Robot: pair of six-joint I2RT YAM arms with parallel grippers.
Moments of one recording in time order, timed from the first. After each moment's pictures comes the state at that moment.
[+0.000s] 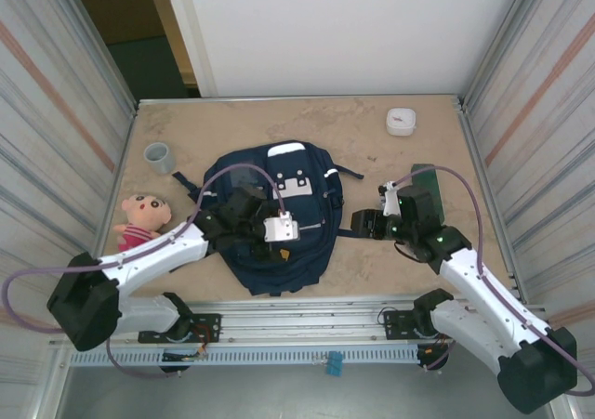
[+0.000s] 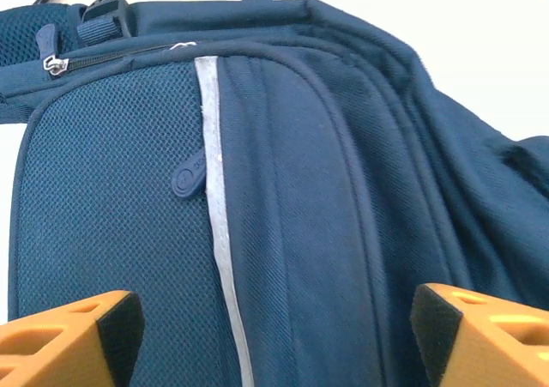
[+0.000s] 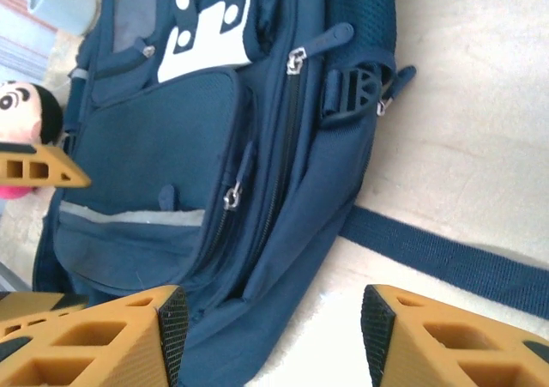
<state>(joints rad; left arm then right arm) -0.77 1.26 0.75 -0.37 0.27 0.73 0.43 0.83 0.58 -0.45 -0.31 0.52</state>
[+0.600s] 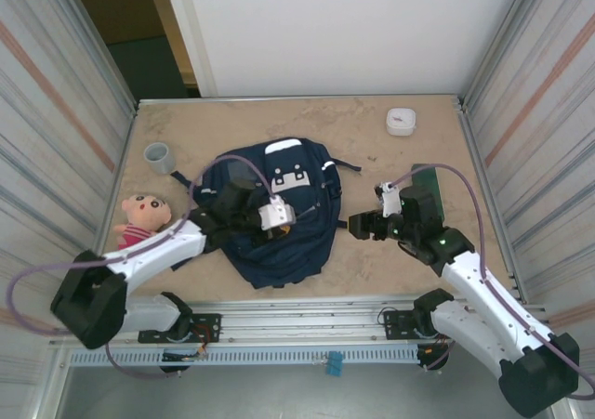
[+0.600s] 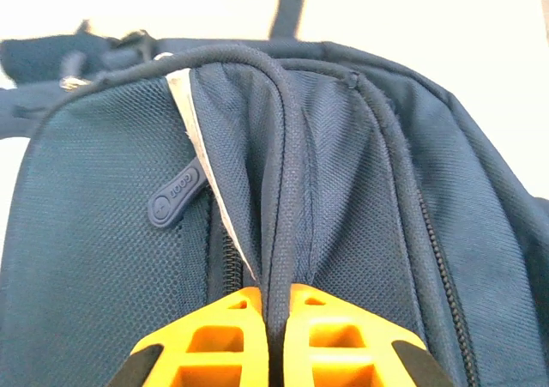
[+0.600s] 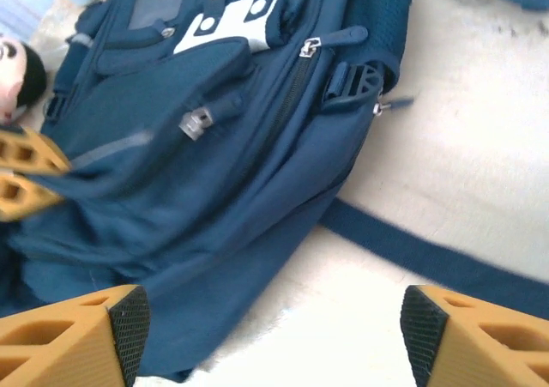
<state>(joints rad) -0.63 1.24 0.70 -0.21 0.48 0.60 0.42 0.81 0.59 -0.44 -0.31 0.25</state>
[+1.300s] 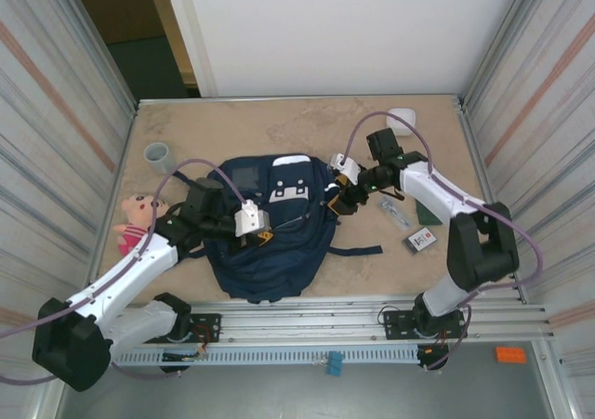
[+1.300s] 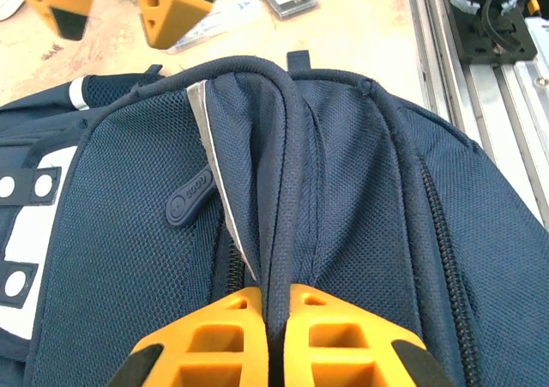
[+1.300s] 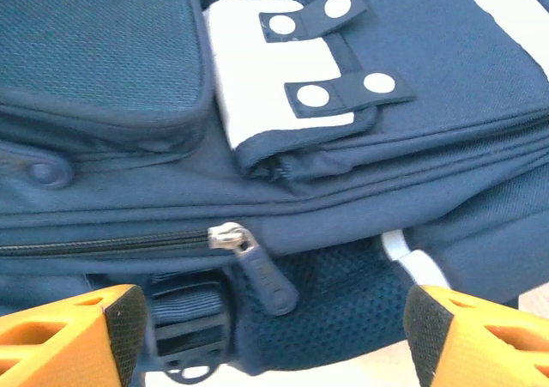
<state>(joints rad) -0.50 1.01 0.68 -0.47 0.71 0.75 0.33 1.63 1.17 -0.66 -0.67 -0.79</state>
